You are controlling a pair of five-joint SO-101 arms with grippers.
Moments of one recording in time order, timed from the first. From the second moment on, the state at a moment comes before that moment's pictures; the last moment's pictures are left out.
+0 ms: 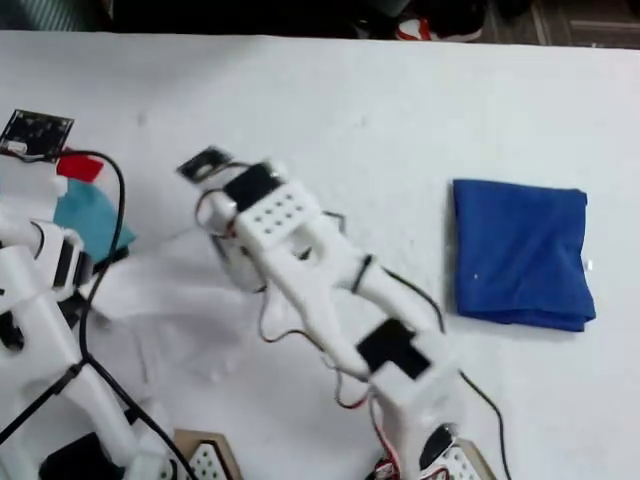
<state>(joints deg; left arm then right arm) -34.9 -26.8 8.9 100.6 -34.6 -43.7 21.4 -19.2 98.2 3.6</state>
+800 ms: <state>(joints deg) -43.3 -26.8 8.9 99.6 -29.5 -30.5 33.3 -38.3 98.2 19.9</state>
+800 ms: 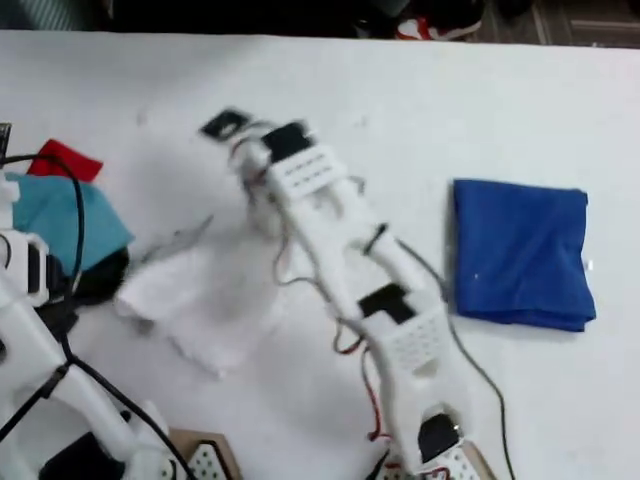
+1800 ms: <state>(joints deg) -39.9 -26.8 8.9 98.2 -29.5 -26.9 -6.8 11.2 98.4 33.6</state>
